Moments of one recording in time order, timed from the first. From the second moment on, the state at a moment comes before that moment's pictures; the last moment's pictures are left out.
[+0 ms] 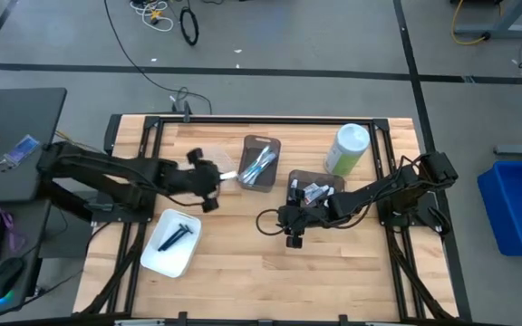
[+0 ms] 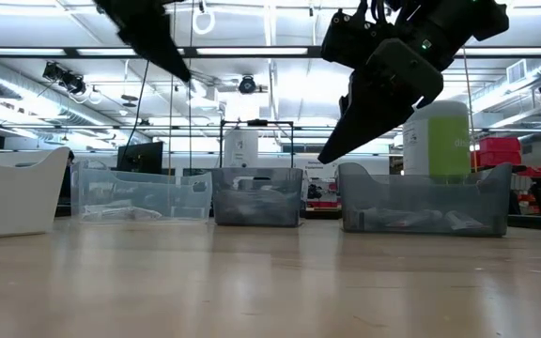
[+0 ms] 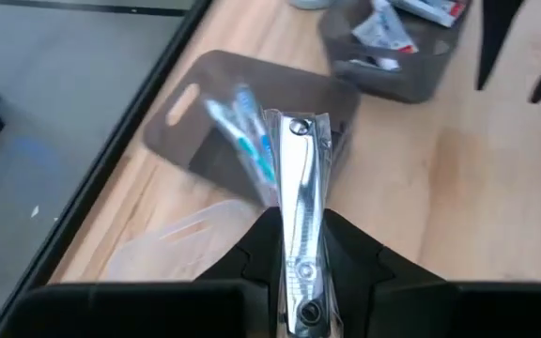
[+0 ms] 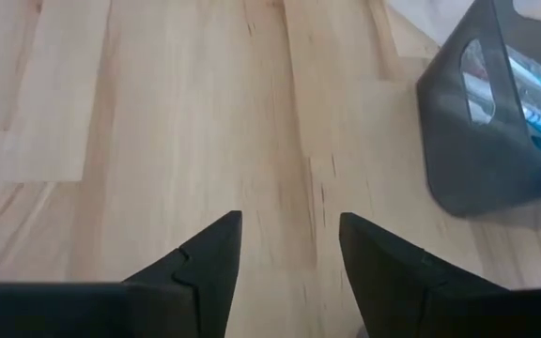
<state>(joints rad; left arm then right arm) -0.15 1.15 0.96 -0.63 -0.54 -0.20 0.28 1.67 0.95 -0.16 0.31 0.18</state>
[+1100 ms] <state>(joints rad) 0.16 1.08 0.35 -0.05 -0.40 -0.30 0.28 1.67 0.95 -0.10 0.31 0.18</state>
